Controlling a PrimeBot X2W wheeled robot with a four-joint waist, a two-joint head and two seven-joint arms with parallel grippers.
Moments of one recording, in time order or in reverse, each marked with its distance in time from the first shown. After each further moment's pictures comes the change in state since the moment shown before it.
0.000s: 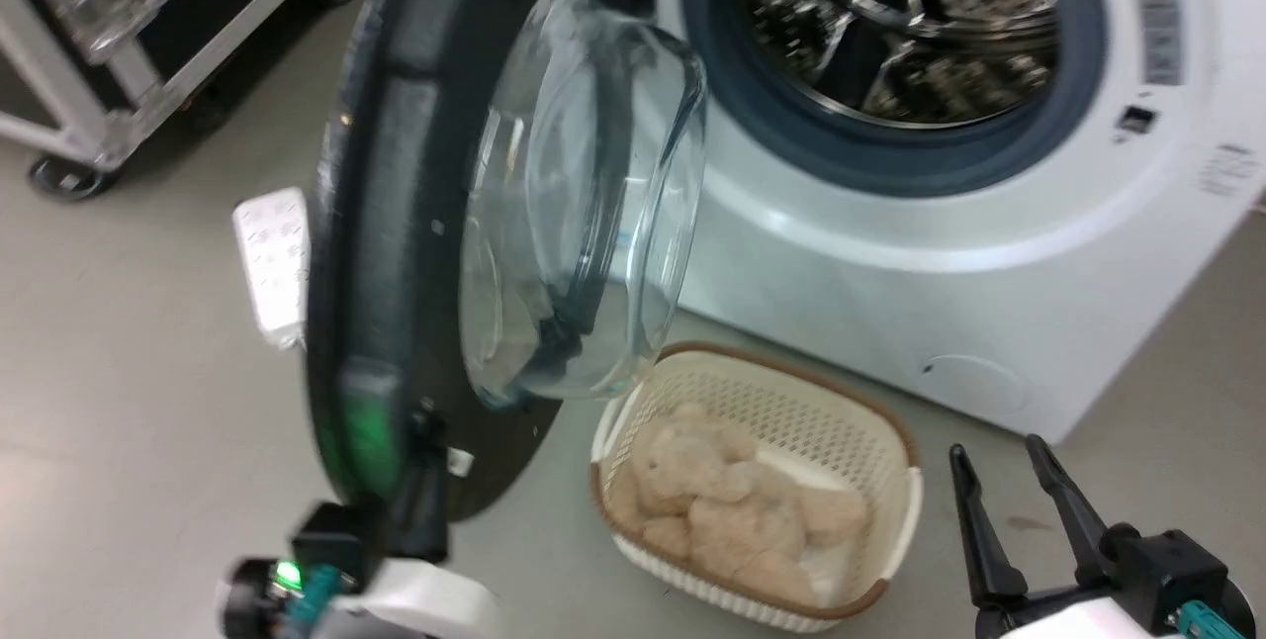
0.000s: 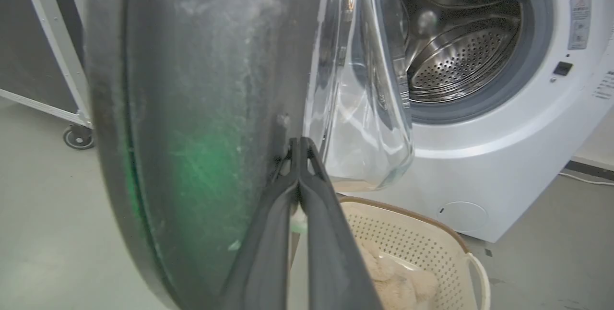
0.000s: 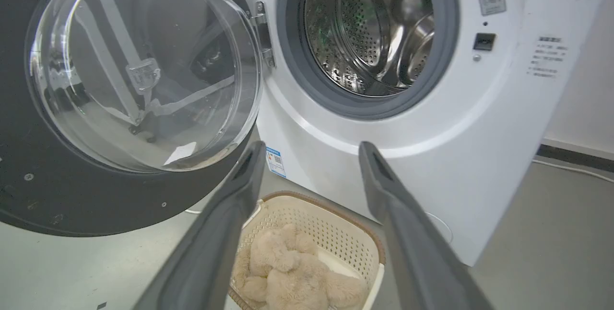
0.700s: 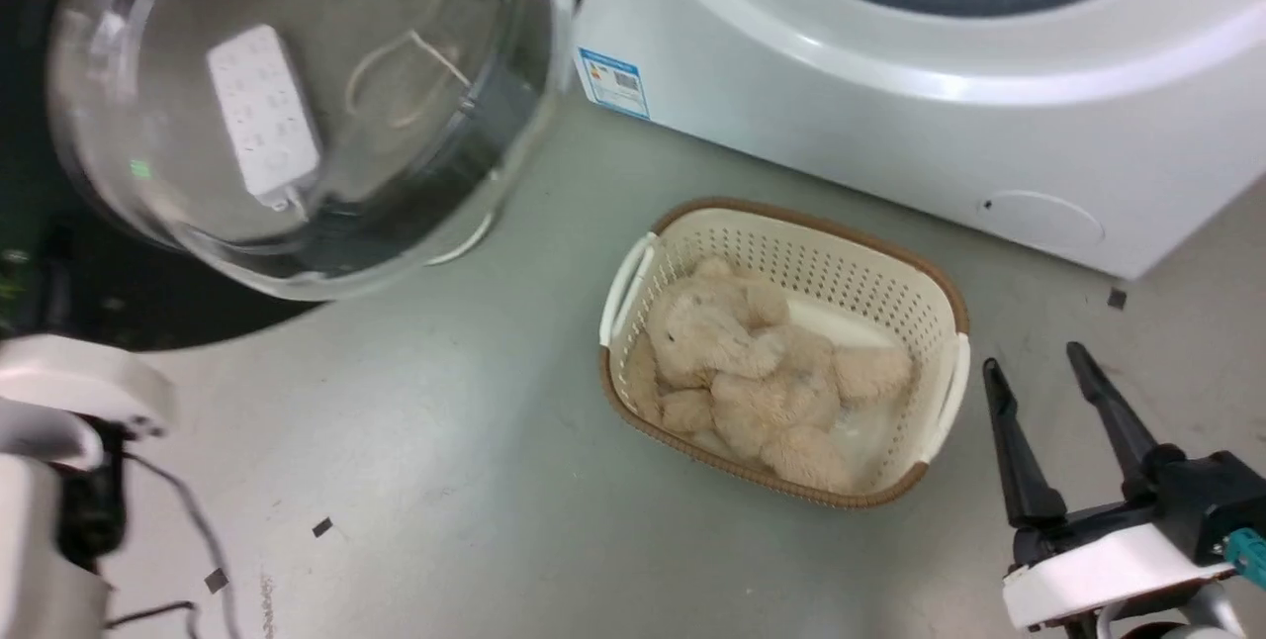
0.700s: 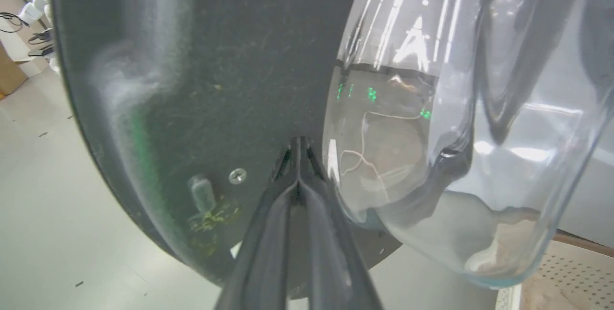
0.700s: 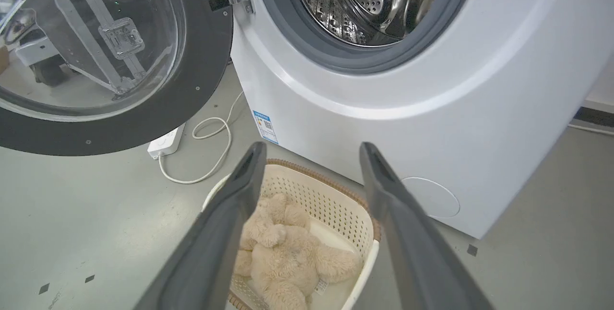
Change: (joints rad) left arm -0.339 0.301 0.292 0.227 -0.143 -0.064 0.096; right arm -0.094 -0.059 -0.007 -0.102 -0.034 0.000 0.075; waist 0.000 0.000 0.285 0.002
